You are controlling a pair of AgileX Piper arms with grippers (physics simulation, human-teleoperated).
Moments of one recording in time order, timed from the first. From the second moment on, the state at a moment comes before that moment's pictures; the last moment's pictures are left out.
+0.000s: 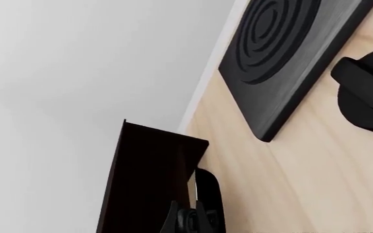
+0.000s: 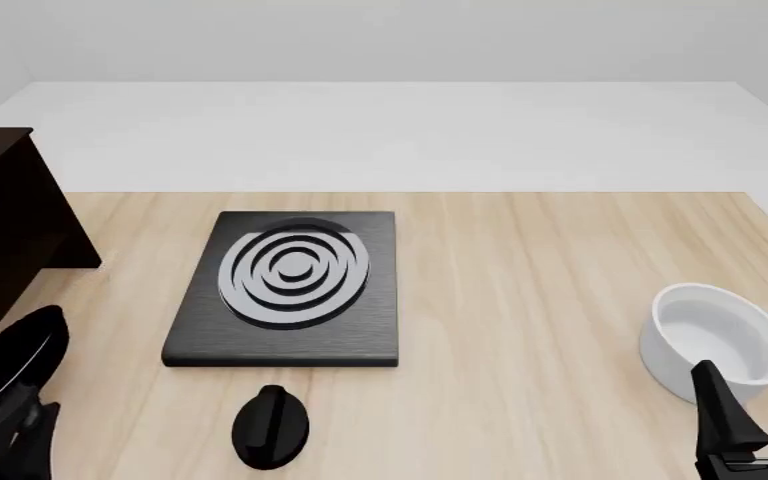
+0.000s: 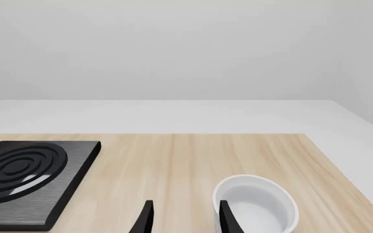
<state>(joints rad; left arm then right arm) 0.07 0.00 -0.01 0.23 1.31 0.00 0.01 0.00 0.00 0.00</state>
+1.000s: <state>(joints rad) 0.15 0.00 -0.04 0.37 1.35 0.00 0.01 0.00 0.00 0.00</state>
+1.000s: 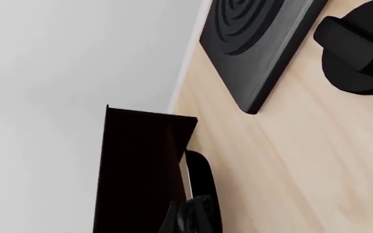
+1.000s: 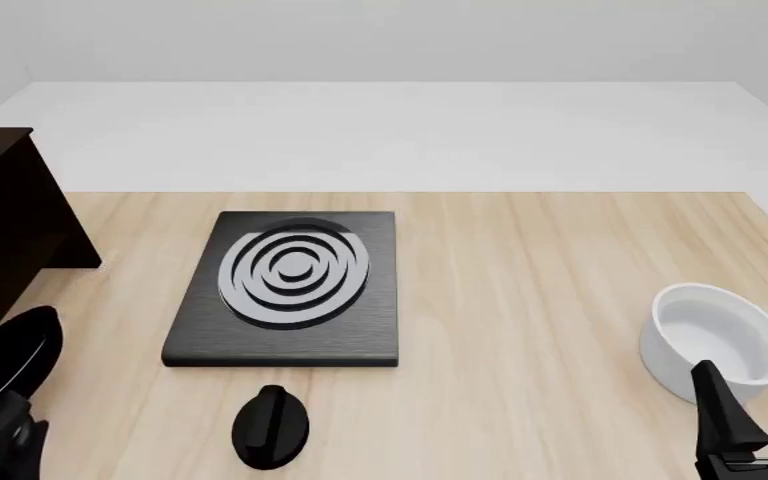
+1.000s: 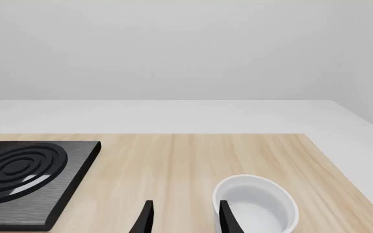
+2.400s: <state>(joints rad) 0.23 0.00 0.00 0.39 1.28 0.00 0.01 0.00 0.00 0.00</state>
